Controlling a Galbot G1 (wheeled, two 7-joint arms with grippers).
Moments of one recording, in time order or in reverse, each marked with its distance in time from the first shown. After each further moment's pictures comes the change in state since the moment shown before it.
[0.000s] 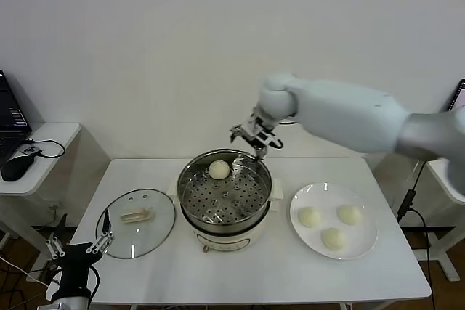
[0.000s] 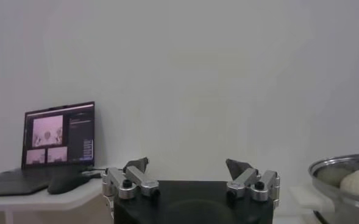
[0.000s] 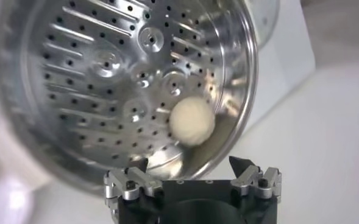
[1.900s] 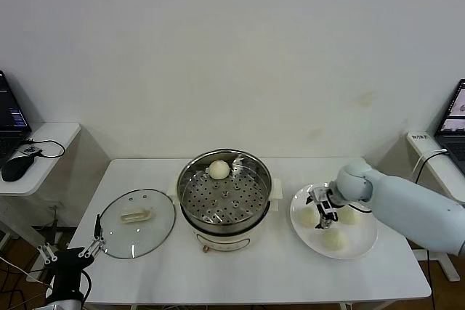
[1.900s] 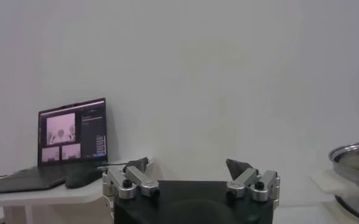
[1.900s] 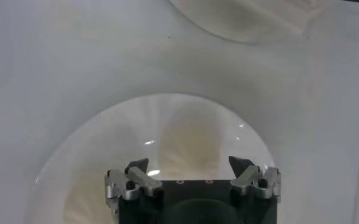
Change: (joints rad) left arm 0.005 -0.008 -0.038 0.045 0.006 -0.011 -0.002; right arm -0.661 -0.250 0.386 -0.038 -0.285 -0.156 0.053
